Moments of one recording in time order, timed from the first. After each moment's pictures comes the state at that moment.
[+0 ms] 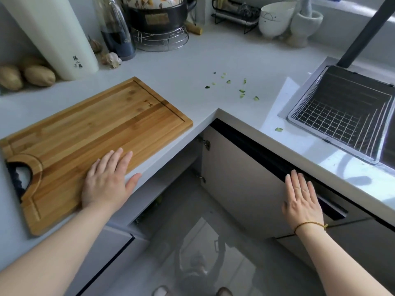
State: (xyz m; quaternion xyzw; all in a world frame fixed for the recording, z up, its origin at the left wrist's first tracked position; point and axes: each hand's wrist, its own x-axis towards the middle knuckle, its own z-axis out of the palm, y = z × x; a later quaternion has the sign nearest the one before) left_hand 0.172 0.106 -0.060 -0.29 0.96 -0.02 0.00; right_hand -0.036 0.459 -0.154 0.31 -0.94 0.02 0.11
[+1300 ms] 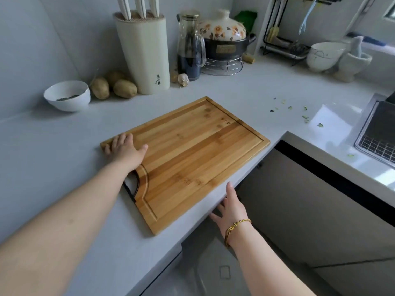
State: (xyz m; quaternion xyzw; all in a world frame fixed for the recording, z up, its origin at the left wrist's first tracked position) left_hand 0.223 -0.098 -0.036 -0.48 0.86 0.16 0.03; right_hand 0.170 0.144 -0.056 -0.19 -0.56 0.70 -0.40
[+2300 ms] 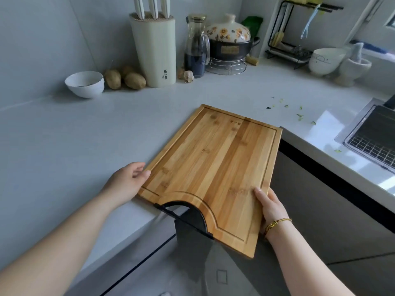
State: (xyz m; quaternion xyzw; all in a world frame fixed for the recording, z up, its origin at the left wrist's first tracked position) left_hand 0.315 0.025 -0.019 -0.43 0.81 0.39 -0.07; right_hand 0.153 0.258 -0.040 -0.07 -0.68 0.65 -0.32
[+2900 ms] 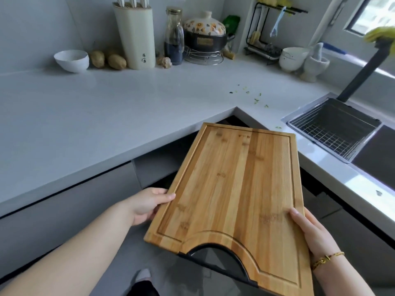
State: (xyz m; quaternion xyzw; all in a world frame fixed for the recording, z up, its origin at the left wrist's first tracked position) left_hand 0.305 0.254 -0.050 -0.38 0.57 0.72 0.08; right_hand 0.144 0.527 -0.004 -0.04 -0.72 0.61 -0.33
